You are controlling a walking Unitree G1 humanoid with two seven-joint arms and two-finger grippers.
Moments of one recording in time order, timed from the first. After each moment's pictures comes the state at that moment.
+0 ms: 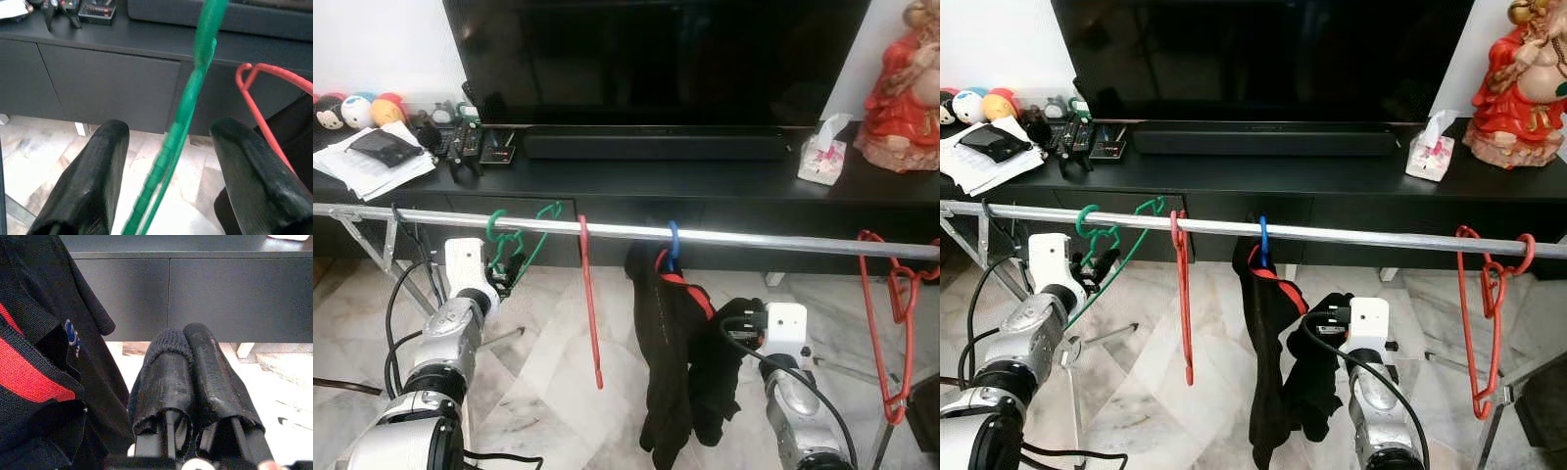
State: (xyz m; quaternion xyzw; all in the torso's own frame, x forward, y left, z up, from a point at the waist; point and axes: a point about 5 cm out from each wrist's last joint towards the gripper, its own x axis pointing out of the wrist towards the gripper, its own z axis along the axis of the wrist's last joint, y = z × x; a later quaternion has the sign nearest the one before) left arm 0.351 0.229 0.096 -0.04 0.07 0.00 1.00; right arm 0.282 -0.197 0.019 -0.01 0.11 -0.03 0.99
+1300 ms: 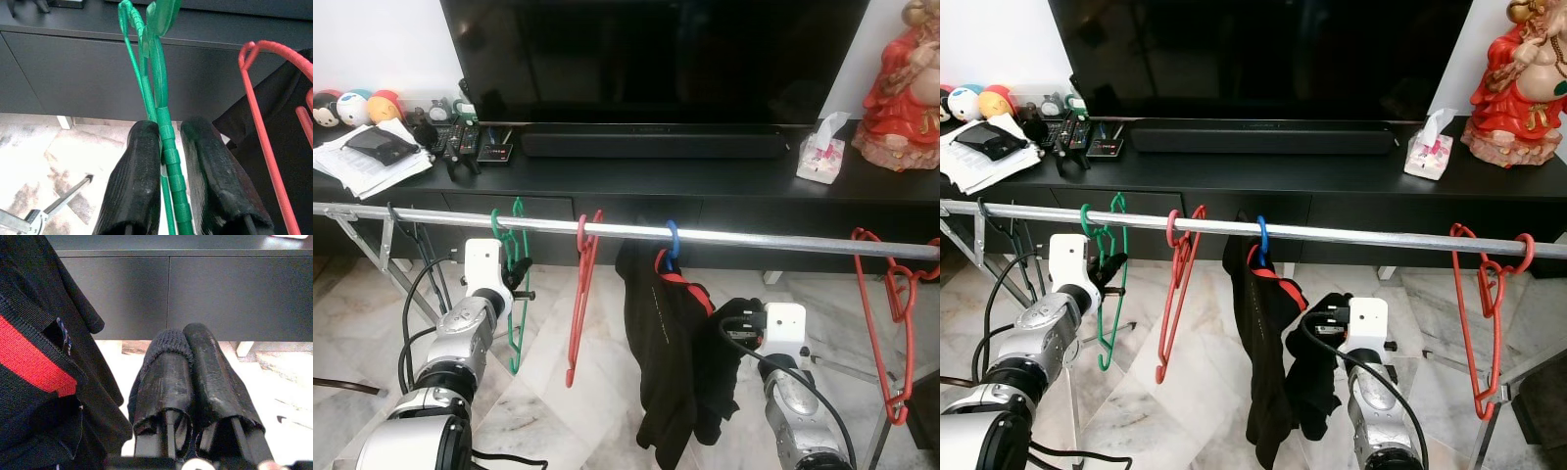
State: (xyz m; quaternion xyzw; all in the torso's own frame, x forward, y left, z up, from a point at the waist) left arm 0.353 0.210 0.088 -0.03 0.10 -0.04 0.99; right arm 0.282 -0.196 0.019 -0.01 0.11 -0.03 0.99
